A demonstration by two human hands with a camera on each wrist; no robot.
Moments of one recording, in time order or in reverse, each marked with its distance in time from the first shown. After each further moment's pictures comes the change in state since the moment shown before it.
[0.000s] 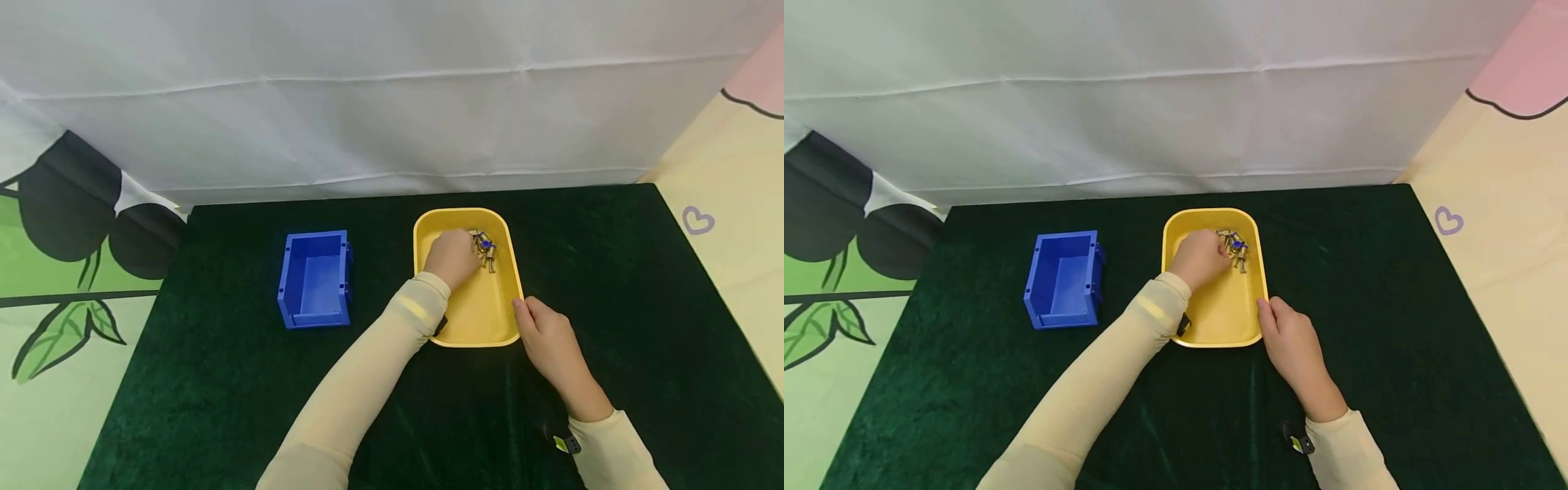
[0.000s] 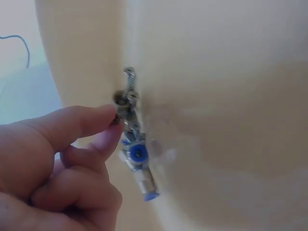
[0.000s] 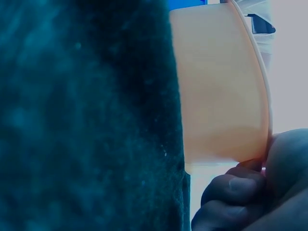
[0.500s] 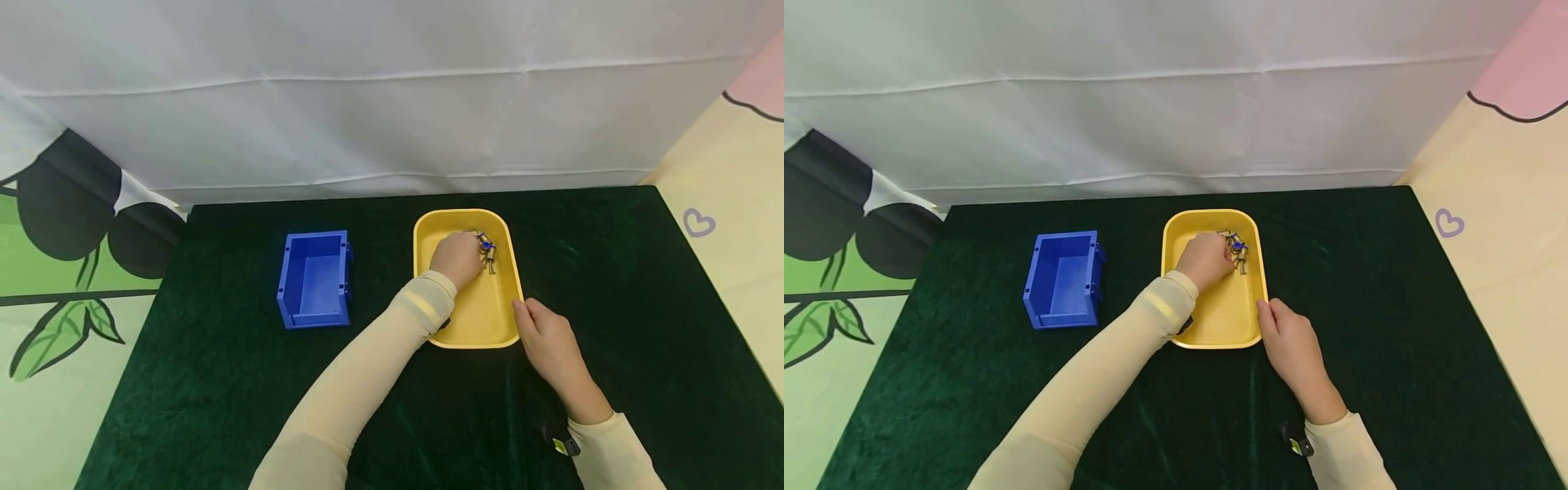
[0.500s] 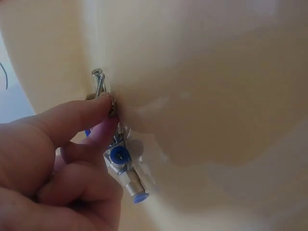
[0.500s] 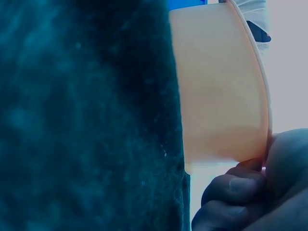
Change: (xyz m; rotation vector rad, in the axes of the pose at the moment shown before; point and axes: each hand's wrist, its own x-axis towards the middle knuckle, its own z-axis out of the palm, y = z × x) left_hand 0.007 0.002 0.010 0.121 -0.008 0.023; right_hand 0.000 0.000 0.001 -0.001 0.003 0.001
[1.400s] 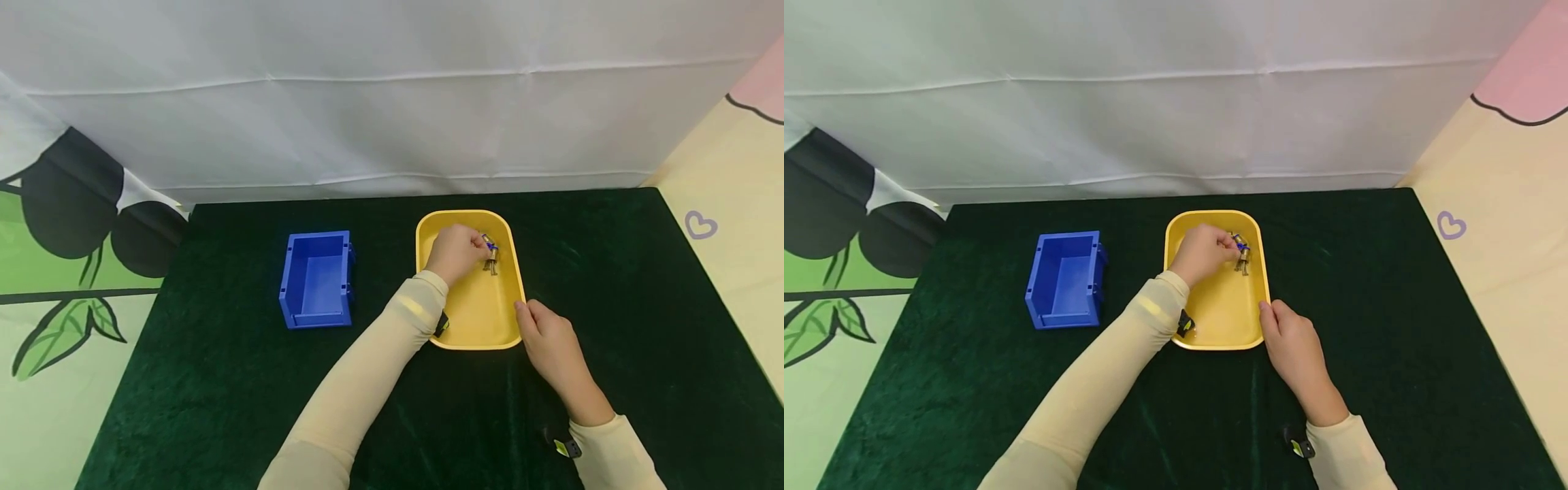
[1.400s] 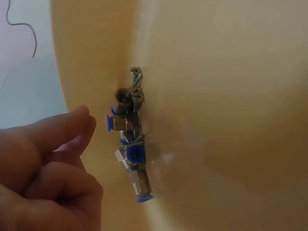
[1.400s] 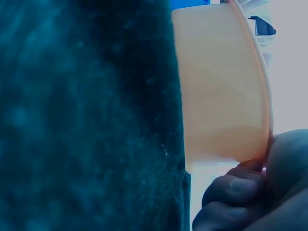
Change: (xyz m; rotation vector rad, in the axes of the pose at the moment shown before) left_hand -0.005 -0.006 -0.014 -0.408 0.063 -0.034; right_hand -0.002 -0.002 0.000 -0.007 0.011 0.006
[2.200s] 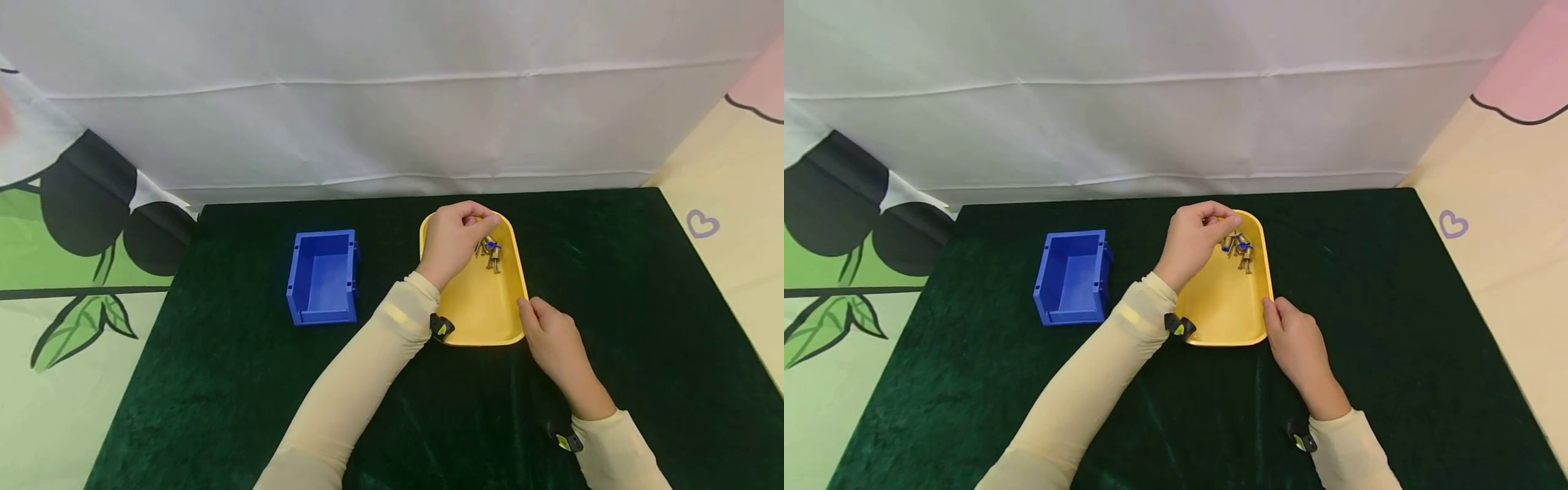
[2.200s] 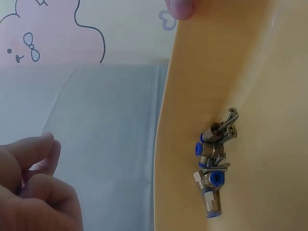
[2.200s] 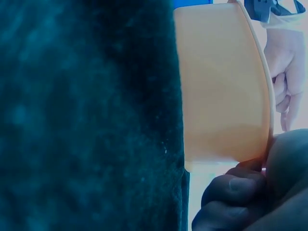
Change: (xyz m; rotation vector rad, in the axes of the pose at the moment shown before) left_hand -0.039 0.028 -0.042 -0.462 0.181 0.135; right_hand -0.001 -0.003 -0.002 -0.010 -0.014 0.010
